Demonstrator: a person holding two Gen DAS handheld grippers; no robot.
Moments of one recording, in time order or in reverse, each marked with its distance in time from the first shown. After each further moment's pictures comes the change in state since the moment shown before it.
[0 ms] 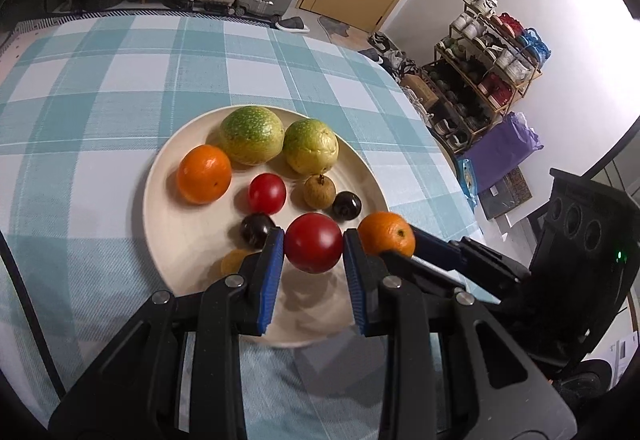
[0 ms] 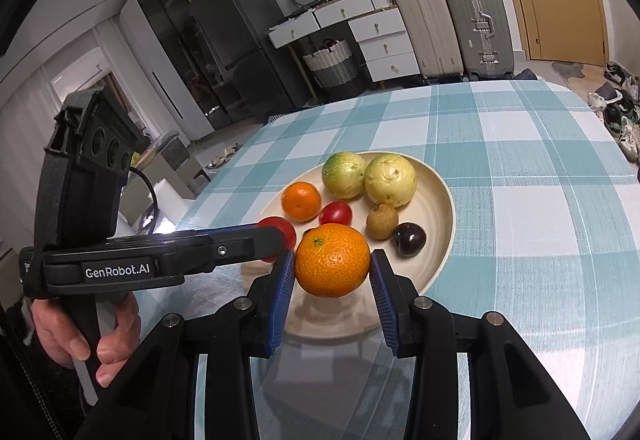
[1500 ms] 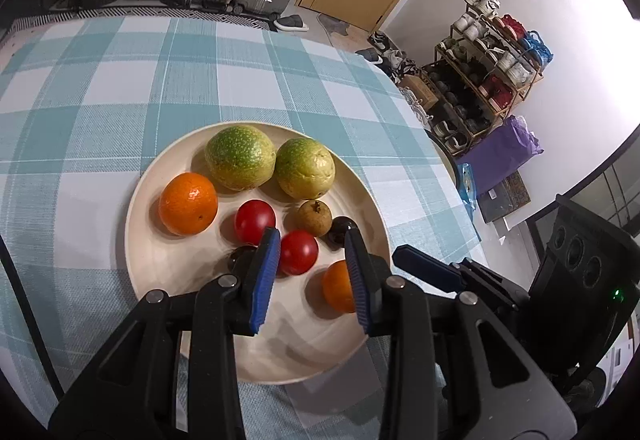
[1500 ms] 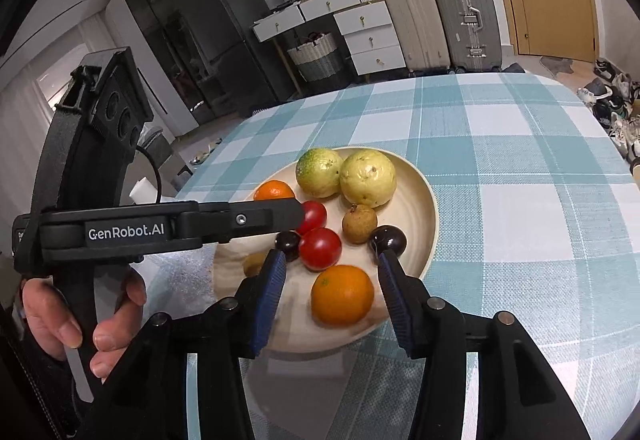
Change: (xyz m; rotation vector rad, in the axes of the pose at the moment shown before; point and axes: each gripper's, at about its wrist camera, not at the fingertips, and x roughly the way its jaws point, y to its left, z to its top) left arm 0.016 -0.005 0.022 -0.010 0.005 -0.005; right arm 0.015 -0.011 0.005 0.014 0.016 -0.049
